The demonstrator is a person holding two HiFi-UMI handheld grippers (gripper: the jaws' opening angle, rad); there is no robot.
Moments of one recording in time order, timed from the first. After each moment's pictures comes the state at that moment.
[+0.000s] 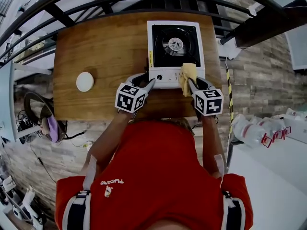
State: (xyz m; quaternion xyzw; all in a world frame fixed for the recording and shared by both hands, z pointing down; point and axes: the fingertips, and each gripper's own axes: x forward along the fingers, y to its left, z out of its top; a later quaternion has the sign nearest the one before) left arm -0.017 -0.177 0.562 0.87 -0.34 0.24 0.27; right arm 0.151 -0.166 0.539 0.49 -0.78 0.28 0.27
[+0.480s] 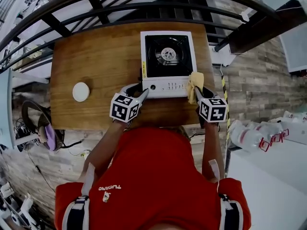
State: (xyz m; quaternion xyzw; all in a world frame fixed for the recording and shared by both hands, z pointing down) left arm -0.015 -0.176 0.560 0.87 -0.34 0.25 0.27; right arm 0.220 -0.165 0.537 0.54 -0.74 0.29 0.26
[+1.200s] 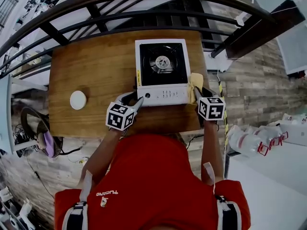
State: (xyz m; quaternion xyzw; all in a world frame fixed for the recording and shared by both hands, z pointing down) left arm -0.012 -0.175 0.560 0.86 -0.35 0.26 0.26; right arm 0.253 -0.195 0.540 0.56 -0.74 0.27 0.26
